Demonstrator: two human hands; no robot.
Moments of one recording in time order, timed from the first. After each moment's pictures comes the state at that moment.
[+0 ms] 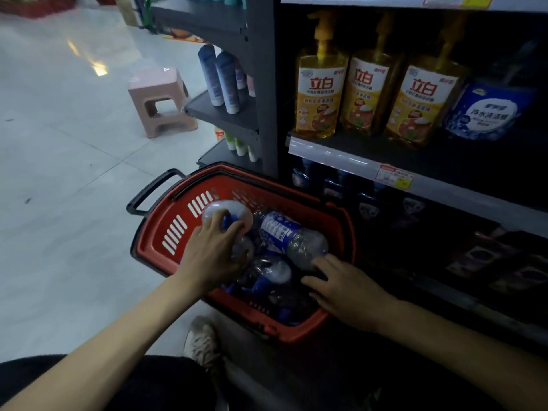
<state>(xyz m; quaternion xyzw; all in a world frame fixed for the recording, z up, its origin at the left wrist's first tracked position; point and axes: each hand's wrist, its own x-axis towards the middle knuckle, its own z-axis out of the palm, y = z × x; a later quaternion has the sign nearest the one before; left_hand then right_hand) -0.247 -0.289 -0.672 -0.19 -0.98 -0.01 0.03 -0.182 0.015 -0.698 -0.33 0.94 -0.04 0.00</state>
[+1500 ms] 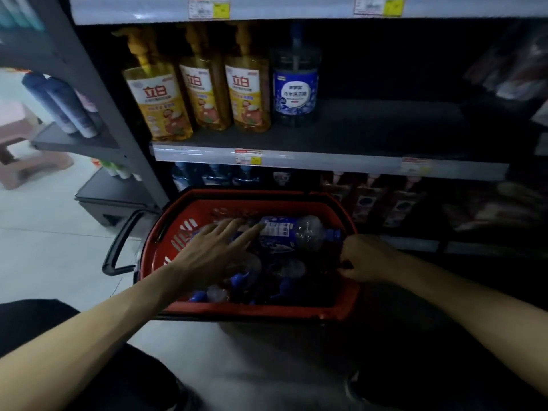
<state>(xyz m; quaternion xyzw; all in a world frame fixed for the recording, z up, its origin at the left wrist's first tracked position) -0.200 -0.095 -0.660 -0.56 -0.83 0.05 0.05 -0.047 0.252 -0.691 -0.09 0.99 -0.03 0.10</state>
